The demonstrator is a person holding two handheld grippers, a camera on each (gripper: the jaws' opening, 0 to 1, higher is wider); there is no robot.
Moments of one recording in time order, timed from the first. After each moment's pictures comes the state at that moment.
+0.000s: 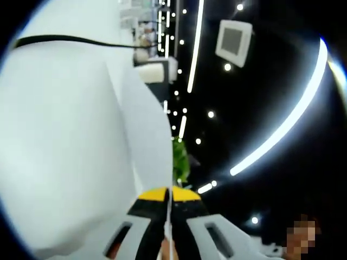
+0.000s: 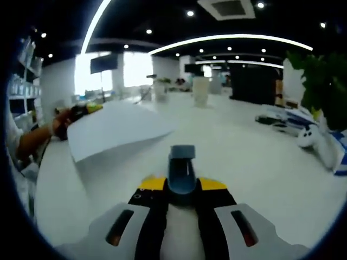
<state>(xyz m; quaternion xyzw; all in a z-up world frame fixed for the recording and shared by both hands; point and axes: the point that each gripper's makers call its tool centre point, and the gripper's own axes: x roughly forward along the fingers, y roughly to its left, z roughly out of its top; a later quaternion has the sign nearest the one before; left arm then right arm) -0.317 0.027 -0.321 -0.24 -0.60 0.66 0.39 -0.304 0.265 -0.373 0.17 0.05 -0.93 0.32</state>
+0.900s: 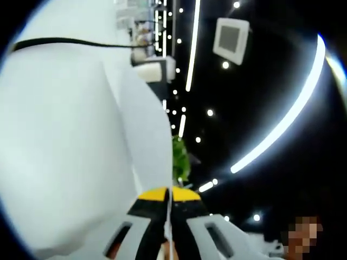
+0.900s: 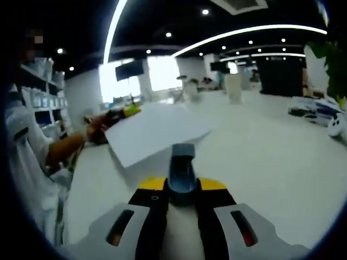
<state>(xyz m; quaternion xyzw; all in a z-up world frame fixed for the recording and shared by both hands) -0.314 0.029 -0.320 -0.24 -0.59 0.67 0.39 -0.266 0.234 -0.368 0.20 -0.03 -0.88 0.42</state>
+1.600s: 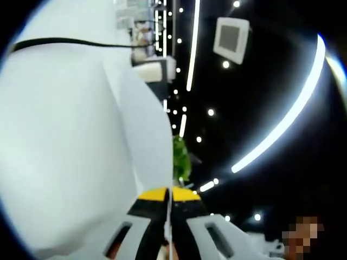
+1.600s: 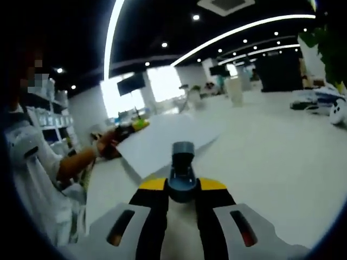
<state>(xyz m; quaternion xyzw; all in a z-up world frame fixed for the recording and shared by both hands) -0.311 0.031 -0.321 -0.24 -0.59 0.67 0.39 -0.250 0.225 -0.352 0.18 -0.08 -0.88 0.44</state>
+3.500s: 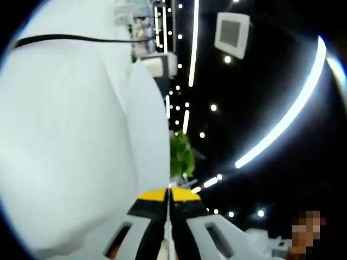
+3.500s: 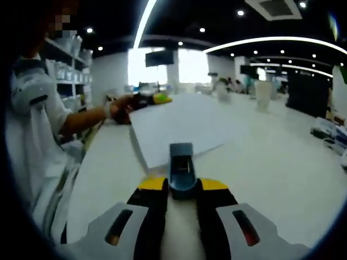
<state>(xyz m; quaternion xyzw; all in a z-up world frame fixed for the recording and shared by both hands) -0.301 0.039 -0.323 -0.25 -0.57 0.68 0.39 -0.239 0.218 -0.374 0.17 0.08 -0.84 0.51</state>
